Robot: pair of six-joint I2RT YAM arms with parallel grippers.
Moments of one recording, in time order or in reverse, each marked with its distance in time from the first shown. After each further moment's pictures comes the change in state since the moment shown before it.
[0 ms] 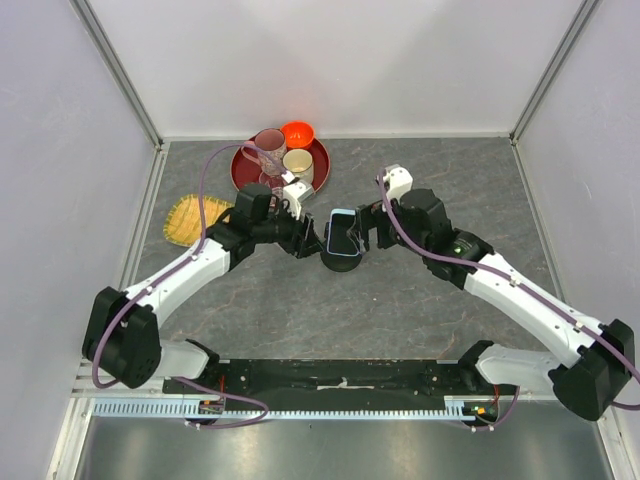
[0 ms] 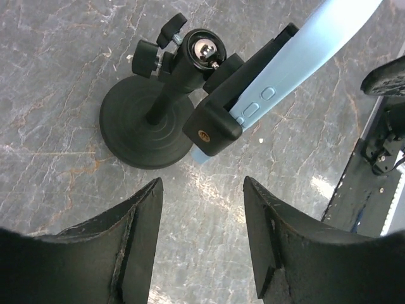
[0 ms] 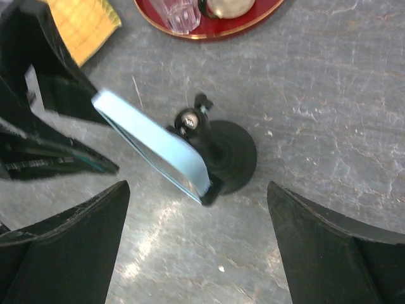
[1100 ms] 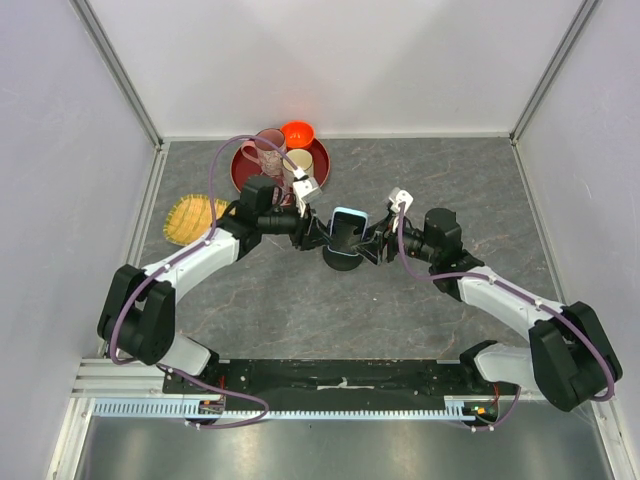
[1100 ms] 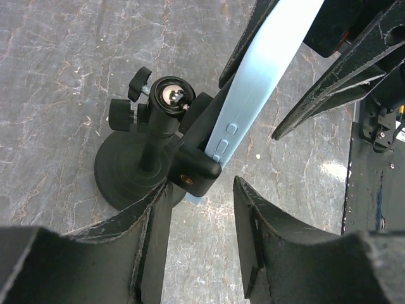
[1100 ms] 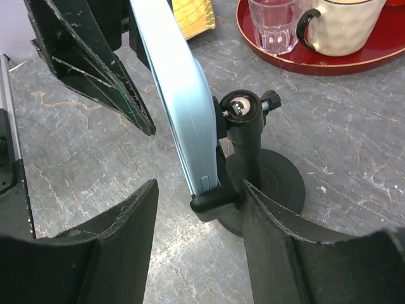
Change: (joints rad) left arm 0.029 0.151 0.033 0.192 0.261 0.192; right arm -0.243 0.048 -0.464 0.736 -0.685 -0.189
